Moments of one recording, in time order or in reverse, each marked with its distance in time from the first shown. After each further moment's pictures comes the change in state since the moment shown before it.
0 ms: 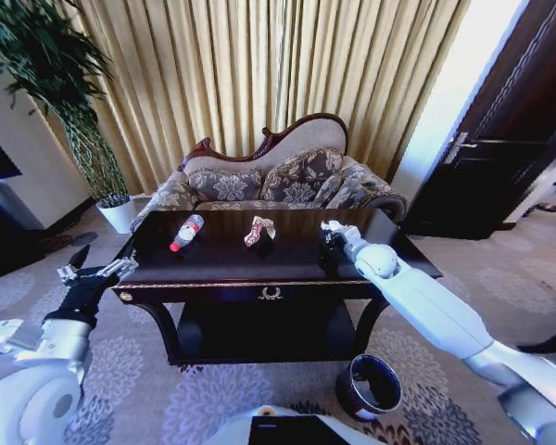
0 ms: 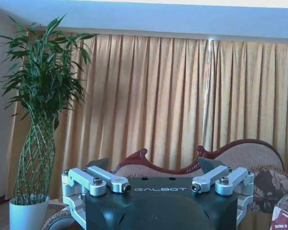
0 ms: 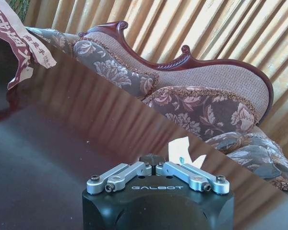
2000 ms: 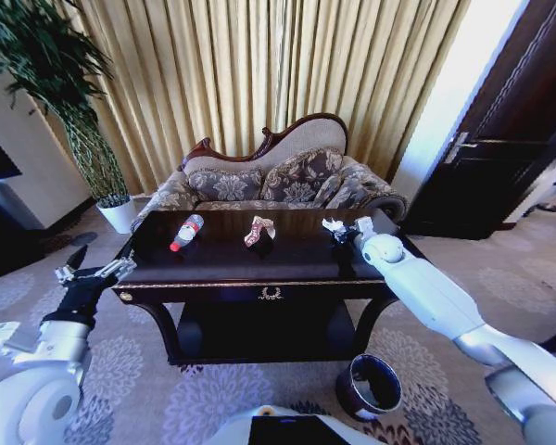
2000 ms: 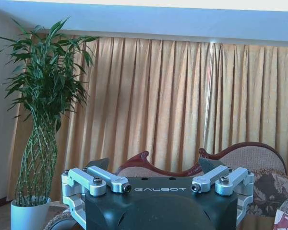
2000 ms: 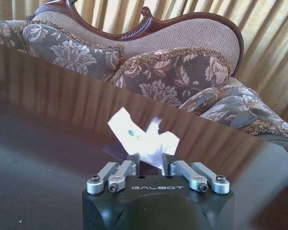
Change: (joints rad) left arm 0.009 -0.008 -0.005 0.000 -0.001 -0.019 0.001; right arm 0.098 0.031 0.007 -0.207 0.203 -0.038 0.071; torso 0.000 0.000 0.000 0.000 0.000
